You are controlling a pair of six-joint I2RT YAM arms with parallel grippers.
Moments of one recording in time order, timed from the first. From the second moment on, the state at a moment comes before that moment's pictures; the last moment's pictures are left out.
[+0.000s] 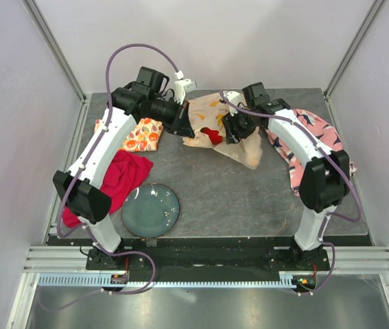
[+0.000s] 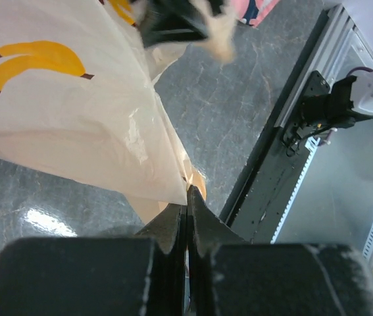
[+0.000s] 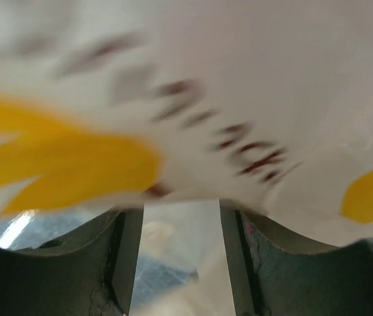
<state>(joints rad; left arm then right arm) -0.43 1.75 1.93 -1.07 0.71 0.10 0.35 1.84 1.67 -0.80 -0.36 -0.26</state>
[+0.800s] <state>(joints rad) -0.40 1.95 1.94 -1.06 0.68 0.10 0.33 2.31 1.97 -0.68 0.06 -0.36</state>
